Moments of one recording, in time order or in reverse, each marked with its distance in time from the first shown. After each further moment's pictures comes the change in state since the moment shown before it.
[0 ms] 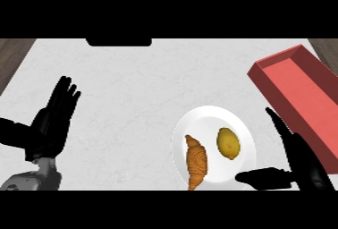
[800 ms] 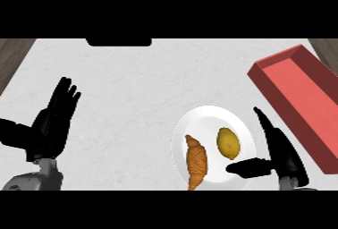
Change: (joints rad) left arm 0.004 -0.046 0.041 0.003 -0.046 -0.044 0.002; right arm -0.024 0.165 -0.049 0.183 0.140 0.073 -0.095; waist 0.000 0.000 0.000
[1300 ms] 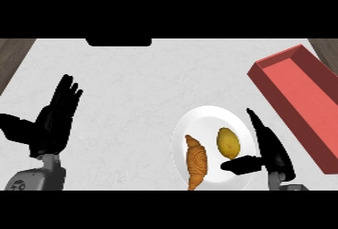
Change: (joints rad) left arm -0.031 -0.025 0.023 0.030 -0.024 -0.013 -0.004; right arm -0.009 0.080 -0.030 0.115 0.055 0.015 -0.091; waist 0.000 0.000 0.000
